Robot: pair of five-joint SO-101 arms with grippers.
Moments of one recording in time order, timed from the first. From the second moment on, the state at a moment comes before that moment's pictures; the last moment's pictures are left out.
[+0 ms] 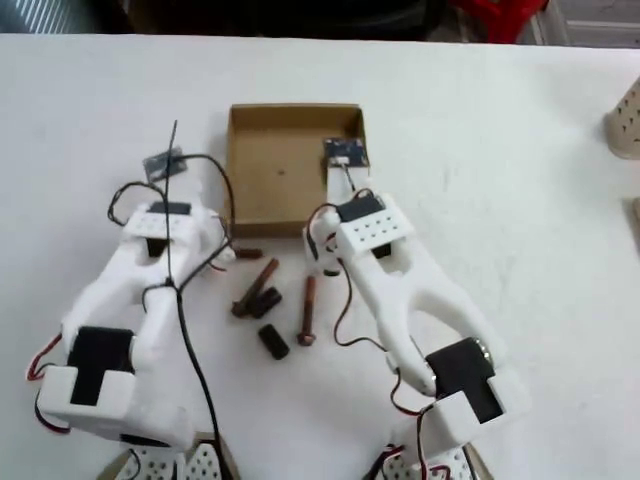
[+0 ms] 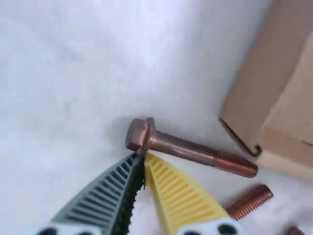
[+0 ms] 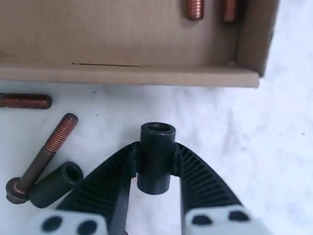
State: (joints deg) left arm -2.6 4.2 35.5 49.3 32.8; right arm -25.8 2.9 24.2 58.0 -15.0
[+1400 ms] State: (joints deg) left arm -2.4 7.8 33.0 47.4 40.3; right arm -25.8 2.9 24.2 58.0 -11.4
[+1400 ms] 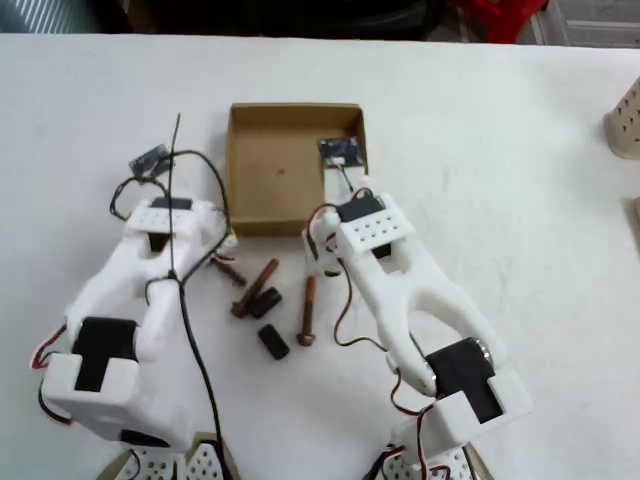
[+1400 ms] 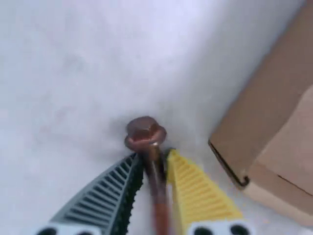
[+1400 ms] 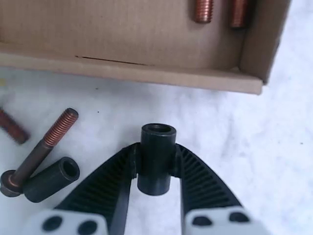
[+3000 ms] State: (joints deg) left arm -3.0 6.2 30.4 59.7 11.4; right arm -23.1 2.9 24.2 58.0 -11.4
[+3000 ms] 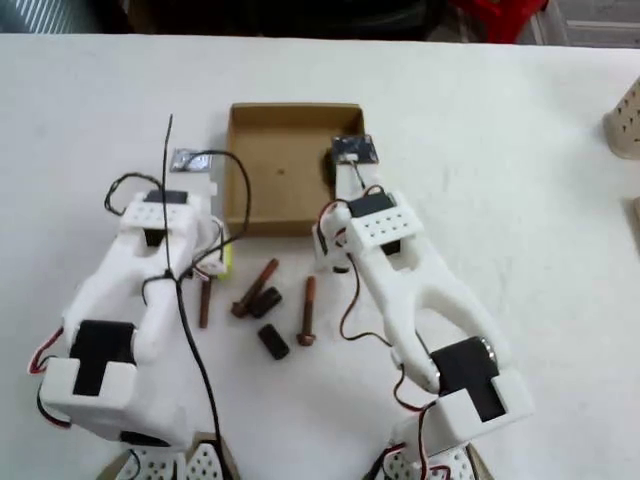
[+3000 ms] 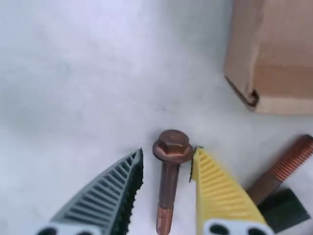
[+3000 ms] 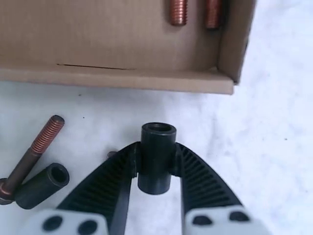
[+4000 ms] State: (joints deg) left arm -0.2 6.3 33.5 56.8 11.4; right arm -23.1 2.9 24.2 58.0 -11.4
